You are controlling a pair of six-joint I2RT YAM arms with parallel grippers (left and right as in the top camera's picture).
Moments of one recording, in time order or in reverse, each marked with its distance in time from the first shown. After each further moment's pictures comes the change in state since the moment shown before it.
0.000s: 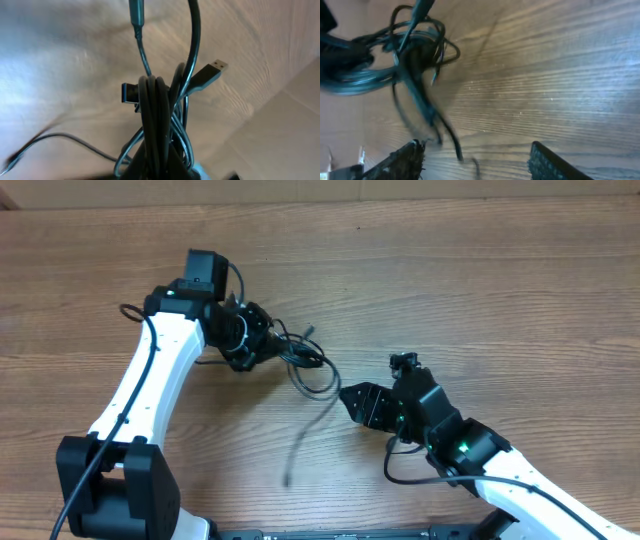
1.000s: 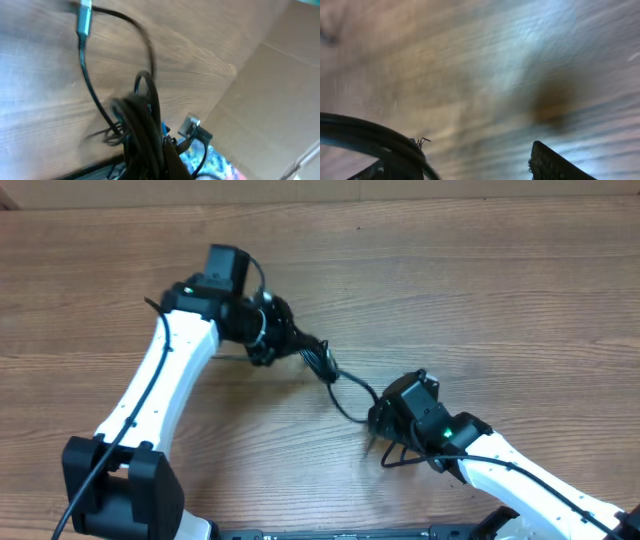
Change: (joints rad) left arm -0.050 0.000 0.062 0.045 0.151 0.109; right arm -0.028 0.127 0.016 -0.307 0.203 0.008
